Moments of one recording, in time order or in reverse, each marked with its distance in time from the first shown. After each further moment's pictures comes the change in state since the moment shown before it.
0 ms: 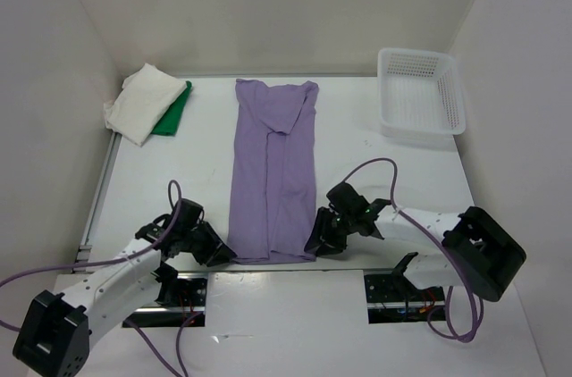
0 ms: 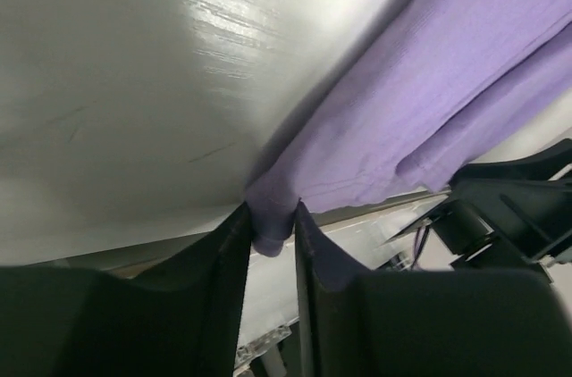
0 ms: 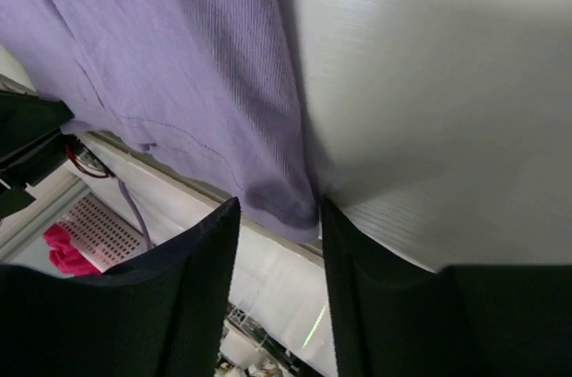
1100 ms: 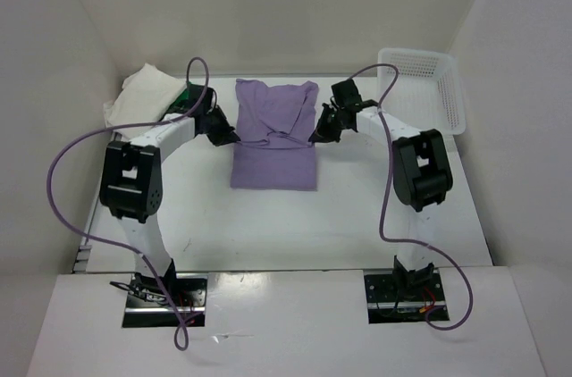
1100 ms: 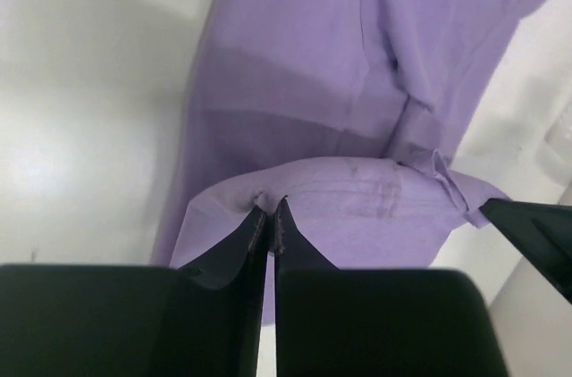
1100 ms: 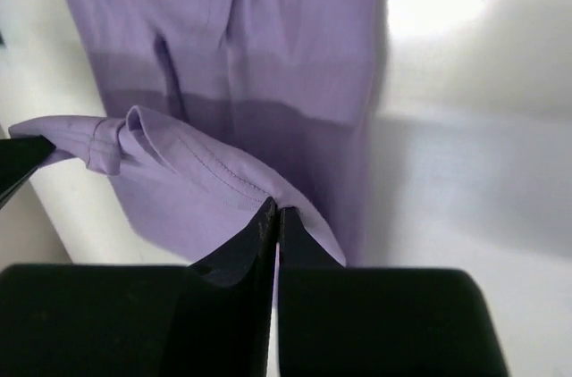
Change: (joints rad) left arm 0.280 1.051 1.085 0.153 -0.126 0.464; right arm -0.434 0.679 1.003 -0.185 0.079 -0.395
